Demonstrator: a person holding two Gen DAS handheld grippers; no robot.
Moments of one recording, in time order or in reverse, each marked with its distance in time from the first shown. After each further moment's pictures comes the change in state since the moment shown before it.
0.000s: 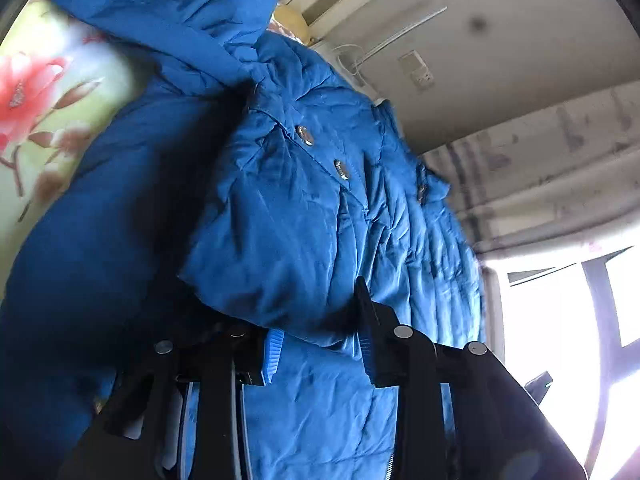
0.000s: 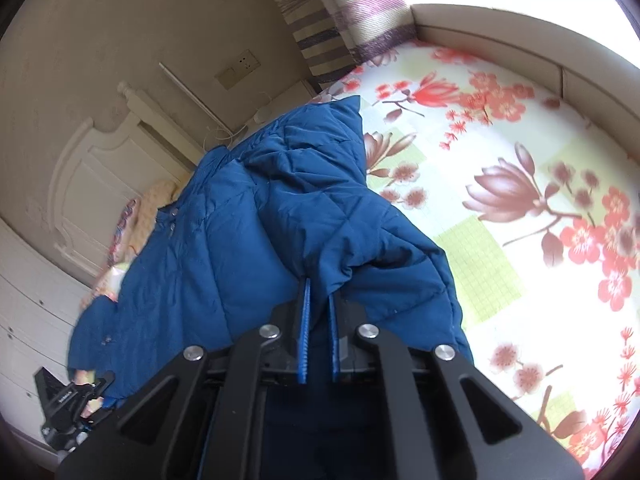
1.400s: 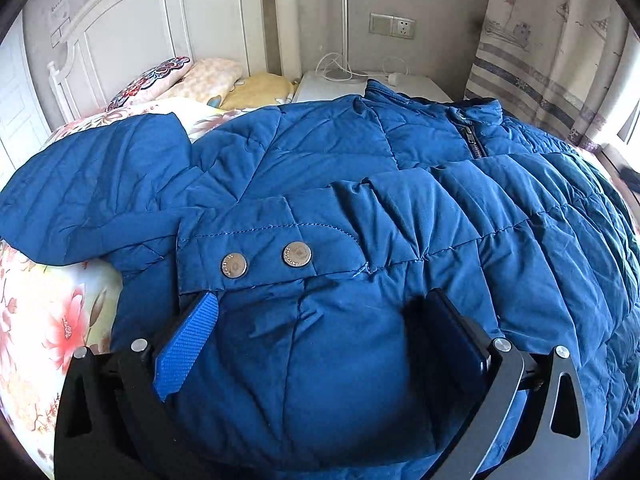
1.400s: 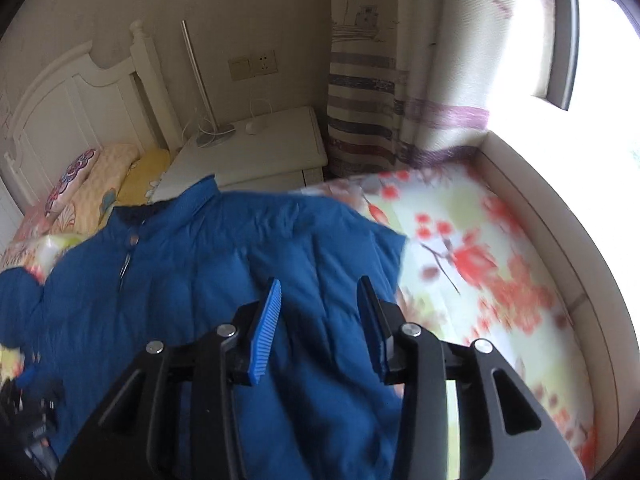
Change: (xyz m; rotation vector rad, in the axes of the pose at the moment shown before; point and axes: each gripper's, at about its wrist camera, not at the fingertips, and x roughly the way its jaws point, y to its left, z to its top) left arm 0.060 -0.070 0.001 0.614 -0.105 0.502; right arm 0.057 0.087 0.110 -0.352 -0.047 -0.247
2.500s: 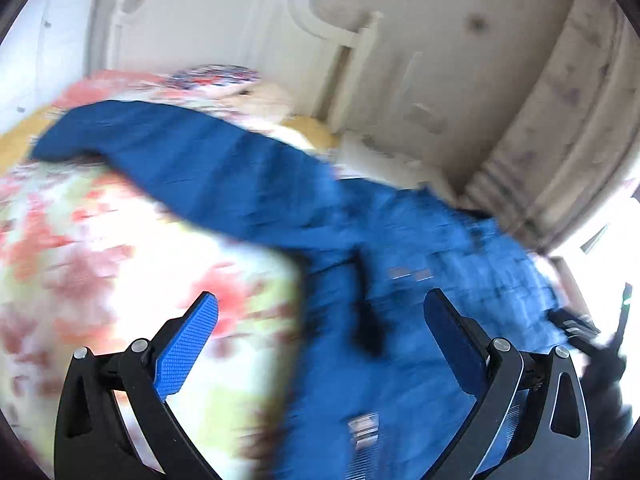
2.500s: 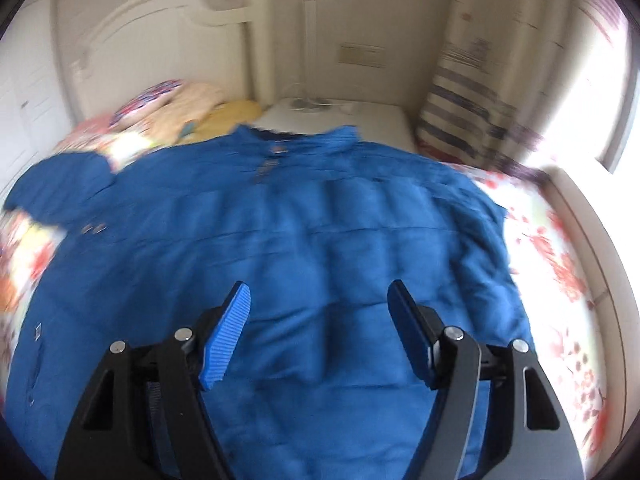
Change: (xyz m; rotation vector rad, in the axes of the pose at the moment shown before) left arm -0.113 0.175 -0.046 -0.331 -0.163 -0.119; right arm -0.074 0.124 -0.101 -0.328 -0.010 0.139
